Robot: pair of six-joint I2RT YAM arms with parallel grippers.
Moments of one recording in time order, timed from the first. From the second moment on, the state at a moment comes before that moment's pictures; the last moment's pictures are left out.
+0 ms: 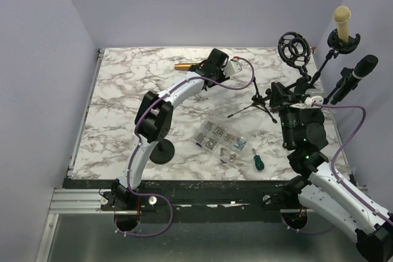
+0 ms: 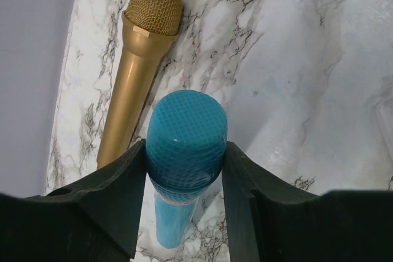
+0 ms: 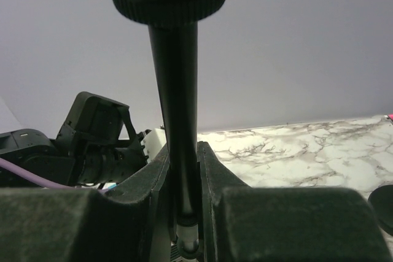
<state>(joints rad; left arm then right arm) -0.63 2.33 2.06 -0.46 -0.15 0.65 0.58 0.67 0.49 0.58 0.46 0.04</state>
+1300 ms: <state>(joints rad) -0.67 2.39 2.13 -0.46 -0.21 0.65 0.58 0.72 0.49 0.60 0.48 0.03</state>
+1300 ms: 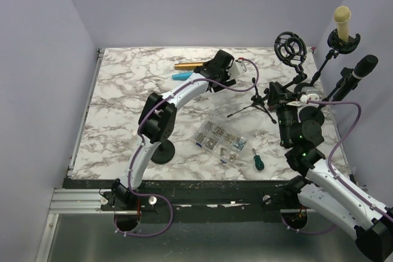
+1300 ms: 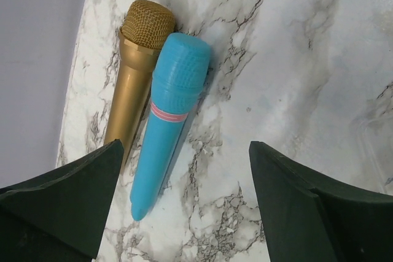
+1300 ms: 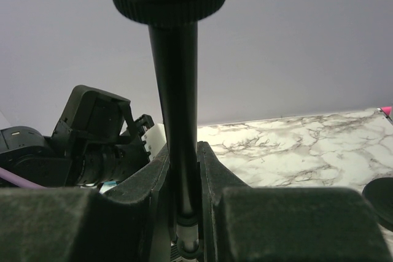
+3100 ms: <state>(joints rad) -0.71 1.24 1.49 -0.51 -0.35 0.19 0.44 1.62 1.06 0.68 0.61 -0.09</state>
